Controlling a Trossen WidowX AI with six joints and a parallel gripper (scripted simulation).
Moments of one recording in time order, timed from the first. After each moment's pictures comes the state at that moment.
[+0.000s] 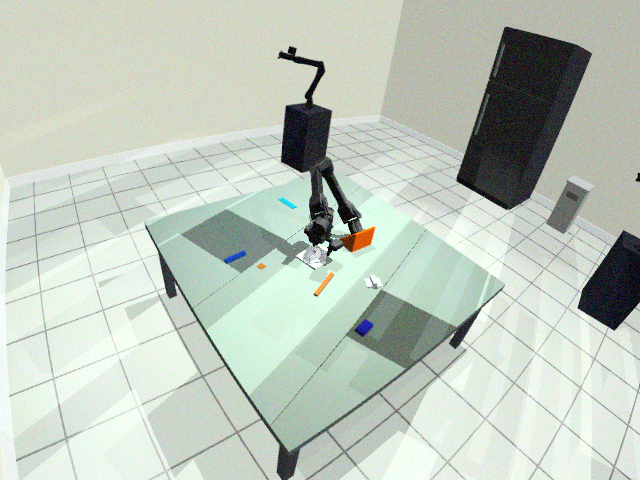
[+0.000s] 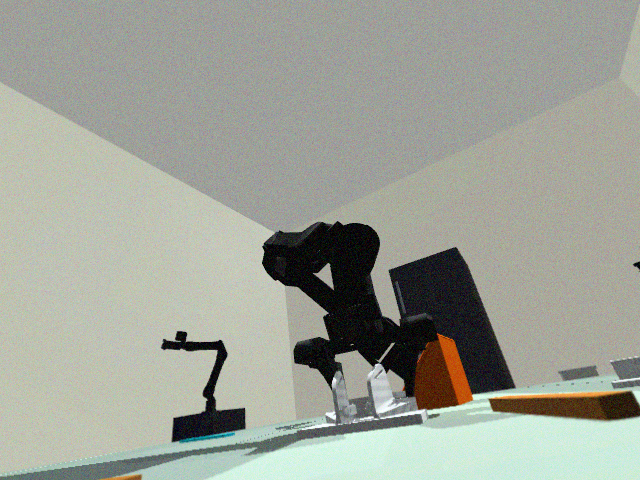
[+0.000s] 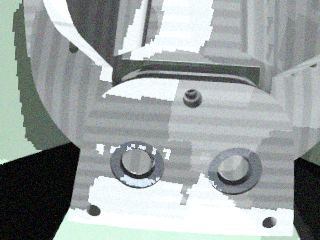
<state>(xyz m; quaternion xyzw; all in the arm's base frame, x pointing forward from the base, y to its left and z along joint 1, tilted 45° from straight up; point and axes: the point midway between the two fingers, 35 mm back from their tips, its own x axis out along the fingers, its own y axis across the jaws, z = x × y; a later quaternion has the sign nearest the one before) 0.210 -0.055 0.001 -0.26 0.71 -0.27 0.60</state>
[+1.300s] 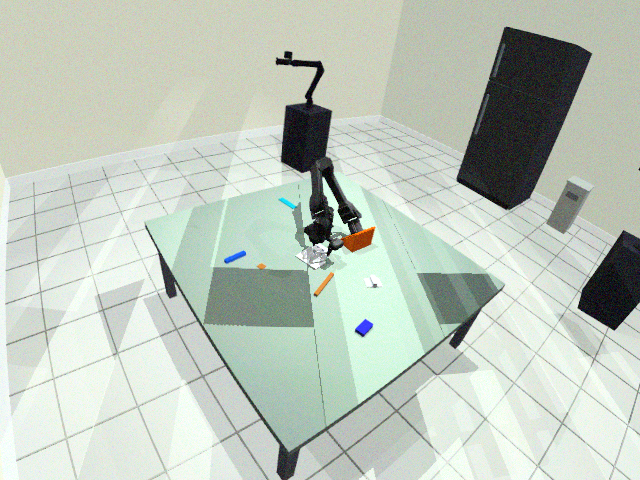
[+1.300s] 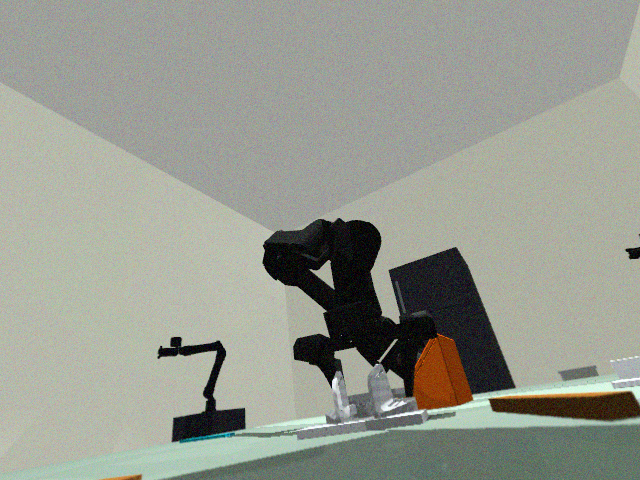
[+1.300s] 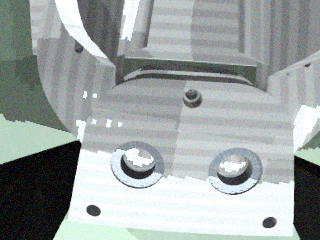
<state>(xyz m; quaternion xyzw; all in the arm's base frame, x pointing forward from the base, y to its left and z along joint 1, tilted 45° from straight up) 0.211 -0.052 0.004 -0.26 0.71 -0.26 0.60</state>
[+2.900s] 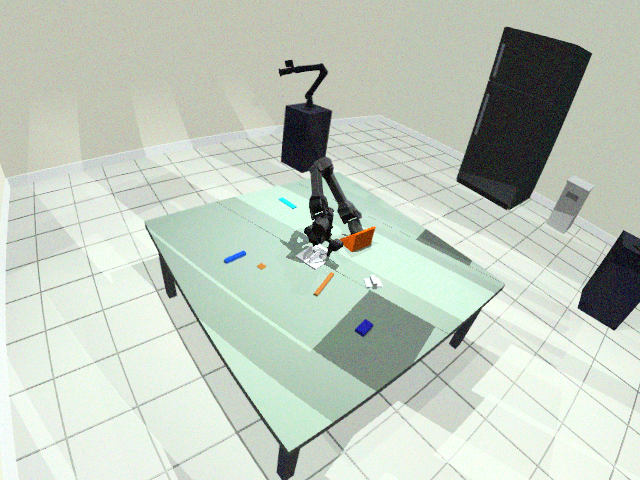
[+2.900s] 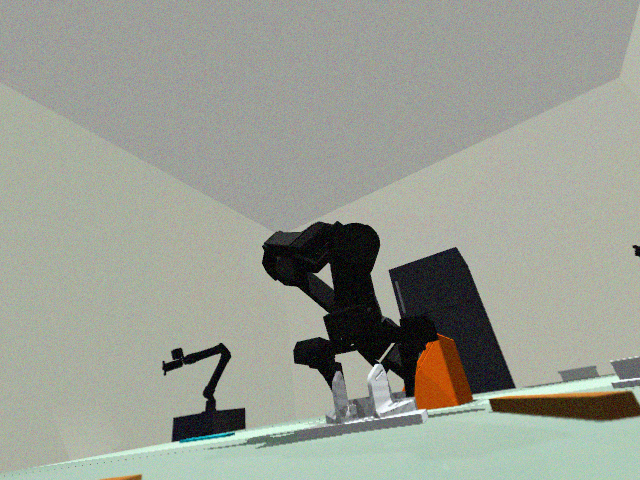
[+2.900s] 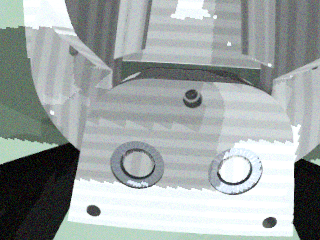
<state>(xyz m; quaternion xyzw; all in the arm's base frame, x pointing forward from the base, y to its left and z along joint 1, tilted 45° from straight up) 0.211 -0.055 0.001 -0.26 0.71 -0.27 0.60</state>
